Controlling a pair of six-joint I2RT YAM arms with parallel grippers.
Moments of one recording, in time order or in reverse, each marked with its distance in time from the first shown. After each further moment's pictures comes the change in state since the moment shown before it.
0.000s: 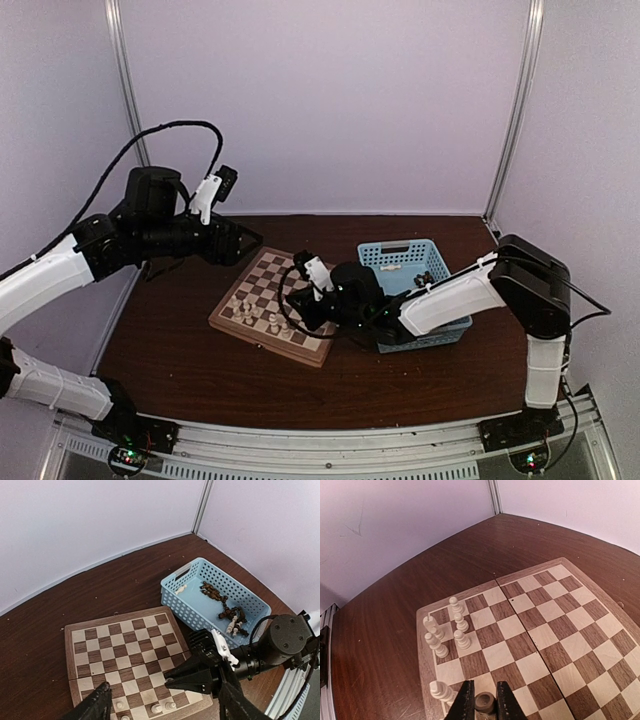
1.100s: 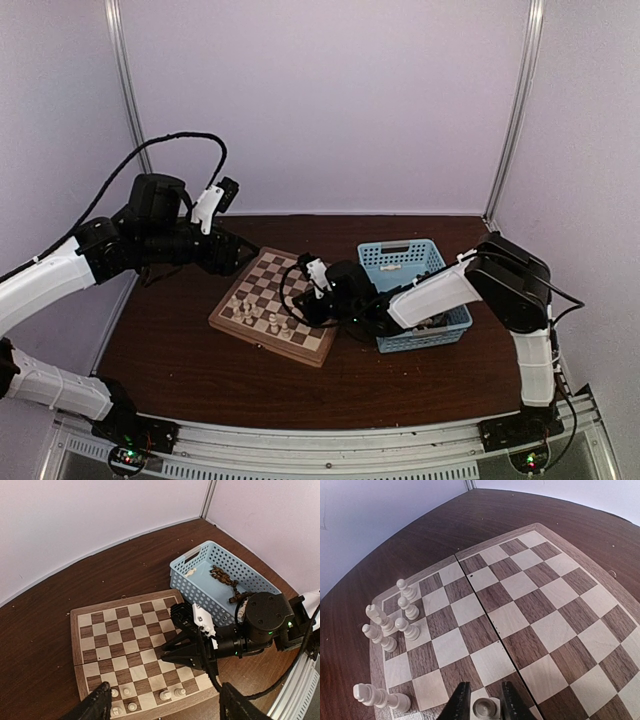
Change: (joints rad) left arm 0.000 -0.012 -0.026 -0.059 -0.042 0.025; right arm -0.071 0.141 0.105 -0.078 -0.005 0.040
